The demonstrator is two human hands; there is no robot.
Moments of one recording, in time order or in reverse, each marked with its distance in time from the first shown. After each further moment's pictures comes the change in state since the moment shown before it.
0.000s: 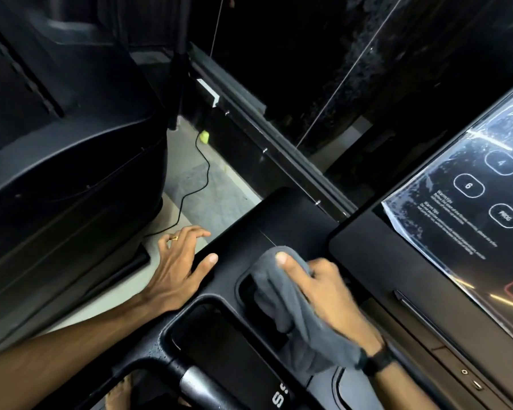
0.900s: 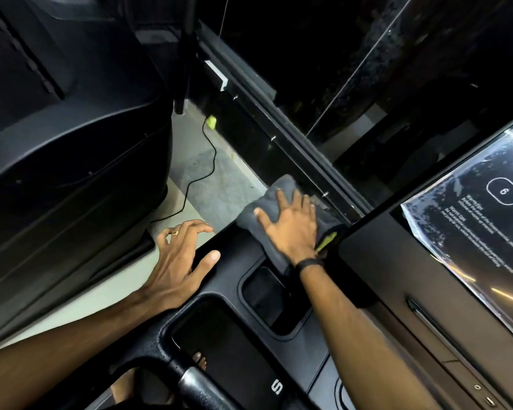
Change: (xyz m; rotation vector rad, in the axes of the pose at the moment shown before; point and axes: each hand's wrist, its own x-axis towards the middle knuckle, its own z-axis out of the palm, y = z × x) left_hand 0.000 0.010 -0.005 -0.009 -0.015 -0.039; right_hand 0.142 0.009 0.079 -0.475 0.049 -0.040
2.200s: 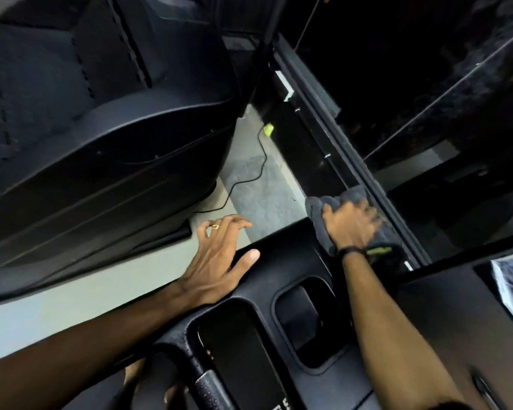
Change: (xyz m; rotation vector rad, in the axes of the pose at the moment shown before) left_hand -0.001 0.000 0.000 0.085 0.103 -0.069; right_hand 0.070 -0.004 0.000 -0.171 0.007 0.148
